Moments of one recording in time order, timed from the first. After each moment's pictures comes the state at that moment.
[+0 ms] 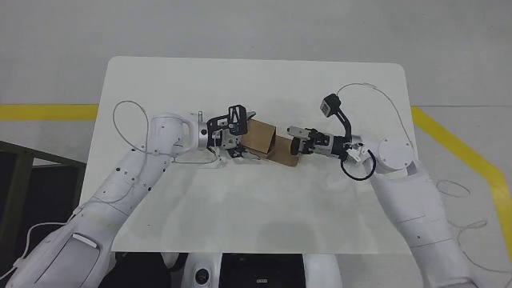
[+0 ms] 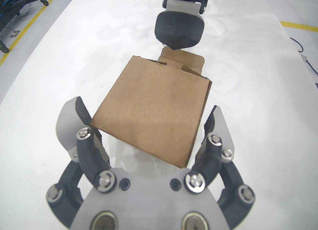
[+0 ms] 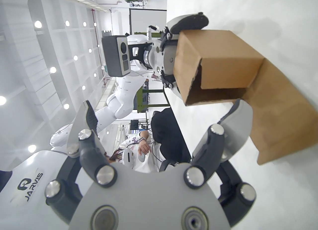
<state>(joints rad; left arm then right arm) 0.78 -1.11 -0.85 -1.18 1.48 -0.95 0.21 -1.07 -1.17 1.25 -1.40 0.29 -0.16 1.10</state>
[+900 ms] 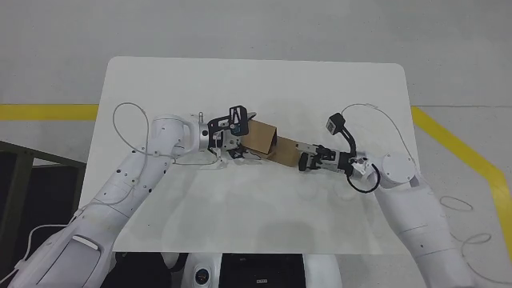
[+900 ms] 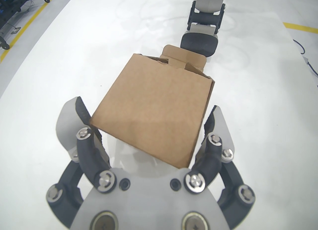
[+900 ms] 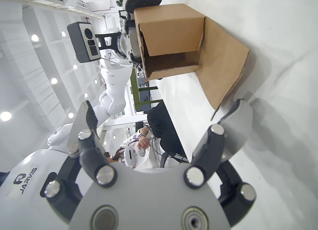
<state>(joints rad) 0.79 -1.11 -0.86 -1.20 1.47 -0.94 0.18 -1.09 -1.16 1.22 -1.24 0.35 -0.25 1.15</state>
